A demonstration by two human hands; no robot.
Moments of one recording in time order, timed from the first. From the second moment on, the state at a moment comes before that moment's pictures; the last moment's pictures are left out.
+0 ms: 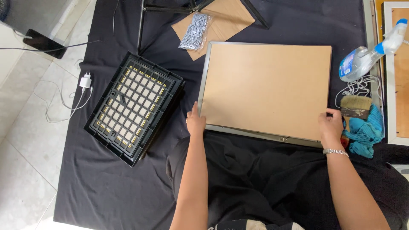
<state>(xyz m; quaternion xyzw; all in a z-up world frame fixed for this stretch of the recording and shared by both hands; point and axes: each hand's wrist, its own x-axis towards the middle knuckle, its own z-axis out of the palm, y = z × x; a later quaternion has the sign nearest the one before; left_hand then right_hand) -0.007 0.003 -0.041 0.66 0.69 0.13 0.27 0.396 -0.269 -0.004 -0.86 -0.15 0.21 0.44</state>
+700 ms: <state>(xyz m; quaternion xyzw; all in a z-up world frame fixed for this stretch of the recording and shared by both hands) 0.008 -0.012 -0.036 0.73 0.66 -0.01 0.20 0.392 -0.277 -0.008 -0.86 -0.21 0.18 0.43</state>
